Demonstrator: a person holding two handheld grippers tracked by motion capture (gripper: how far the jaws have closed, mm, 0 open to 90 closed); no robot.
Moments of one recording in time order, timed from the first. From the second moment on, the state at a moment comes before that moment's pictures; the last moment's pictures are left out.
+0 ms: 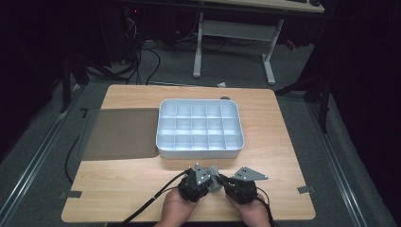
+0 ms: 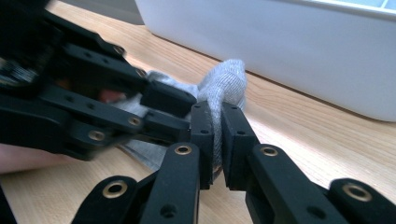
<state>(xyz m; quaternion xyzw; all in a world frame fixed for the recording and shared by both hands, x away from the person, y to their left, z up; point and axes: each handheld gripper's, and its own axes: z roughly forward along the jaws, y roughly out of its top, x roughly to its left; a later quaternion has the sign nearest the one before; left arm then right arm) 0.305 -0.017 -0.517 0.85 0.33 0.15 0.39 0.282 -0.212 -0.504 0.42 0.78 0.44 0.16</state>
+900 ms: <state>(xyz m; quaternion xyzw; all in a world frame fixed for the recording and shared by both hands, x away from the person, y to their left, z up) 0.305 0.075 -0.535 0.78 0.42 0.04 0.46 0.278 -0.192 -0.490 0.41 0.80 0.39 0.19</state>
